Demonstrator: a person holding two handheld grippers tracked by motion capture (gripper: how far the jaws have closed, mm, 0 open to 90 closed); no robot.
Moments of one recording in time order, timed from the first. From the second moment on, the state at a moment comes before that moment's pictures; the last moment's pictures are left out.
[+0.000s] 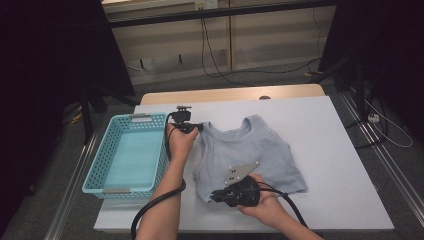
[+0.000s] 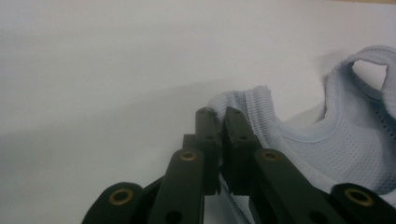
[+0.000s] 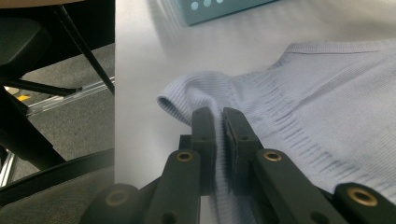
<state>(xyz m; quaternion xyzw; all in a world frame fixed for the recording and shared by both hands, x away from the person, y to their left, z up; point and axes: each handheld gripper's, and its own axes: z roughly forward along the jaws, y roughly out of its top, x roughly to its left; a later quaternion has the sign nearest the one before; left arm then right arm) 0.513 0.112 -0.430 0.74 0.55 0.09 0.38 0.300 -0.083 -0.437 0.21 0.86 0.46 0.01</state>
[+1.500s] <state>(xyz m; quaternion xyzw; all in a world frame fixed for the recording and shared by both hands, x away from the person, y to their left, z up) 0.514 0.155 -0.396 0.74 0.58 0.08 0.34 0.293 -0.078 -0.414 0.19 0.84 0.51 0.01</state>
